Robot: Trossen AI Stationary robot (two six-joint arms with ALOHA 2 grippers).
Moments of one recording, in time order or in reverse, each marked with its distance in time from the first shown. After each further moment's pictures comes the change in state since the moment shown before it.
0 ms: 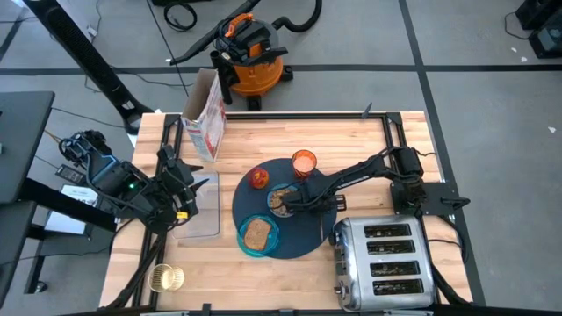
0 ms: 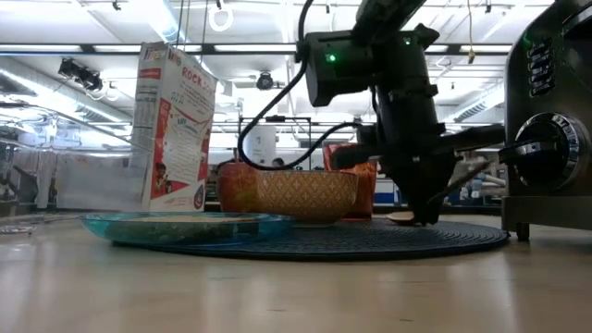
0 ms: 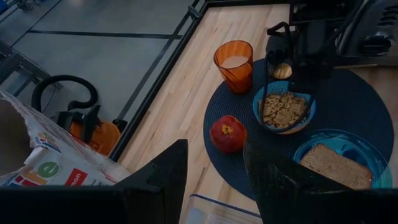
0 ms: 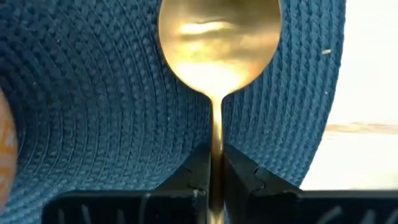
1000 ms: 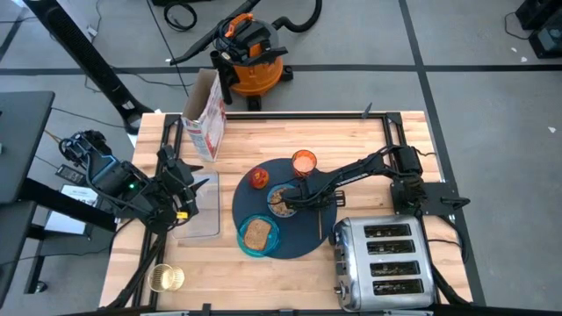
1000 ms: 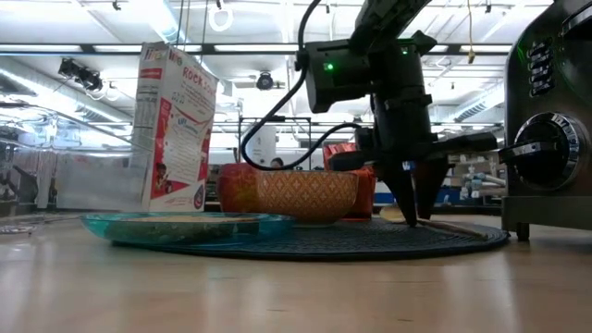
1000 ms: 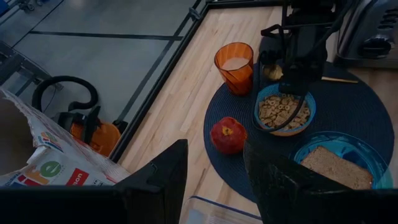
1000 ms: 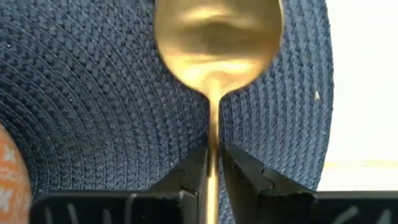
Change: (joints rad) left arm 0.000 0.000 0.000 0.005 -0.006 0.000; right arm -0.029 0.000 -0.013 0.013 0.088 -0.001
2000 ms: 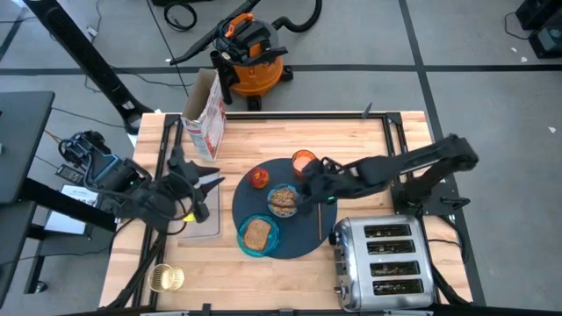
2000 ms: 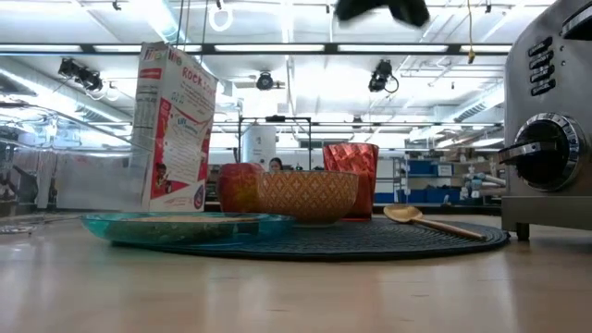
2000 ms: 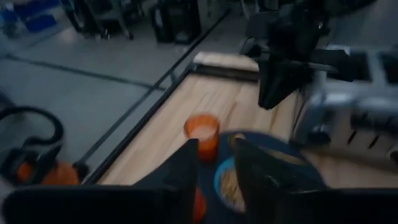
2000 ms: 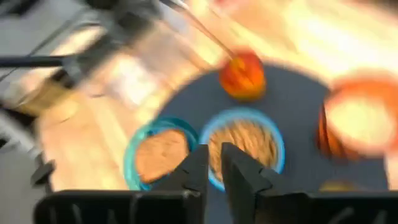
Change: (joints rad) left arm 0.047 0.003 -0.001 0.448 -0.065 0.225; right arm 0.178 -0.483 0.092 0.274 0.344 -0.792
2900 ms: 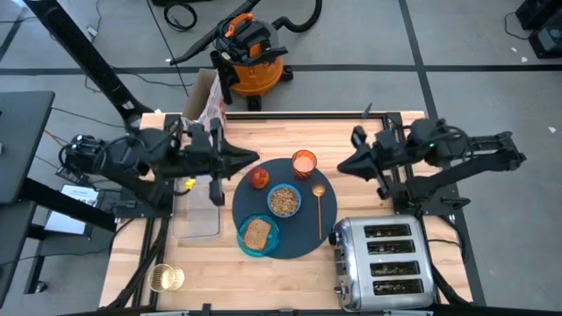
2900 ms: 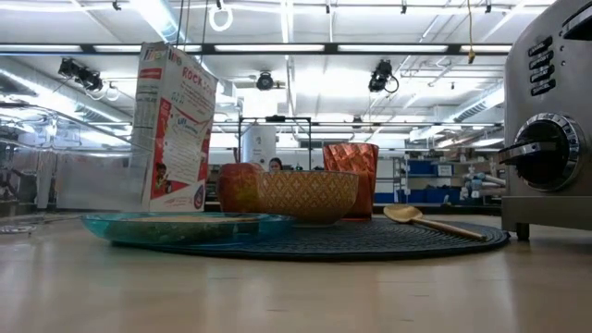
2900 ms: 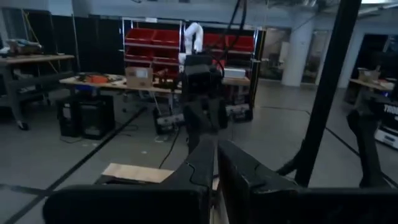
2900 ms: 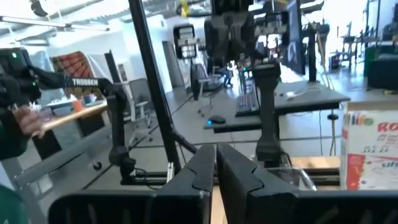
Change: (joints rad) left arm 0.345 0.033 0.002 0.860 0.609 0.509; right arm -0.148 -0.641 -0.417 0.713 -0.564 -0.701
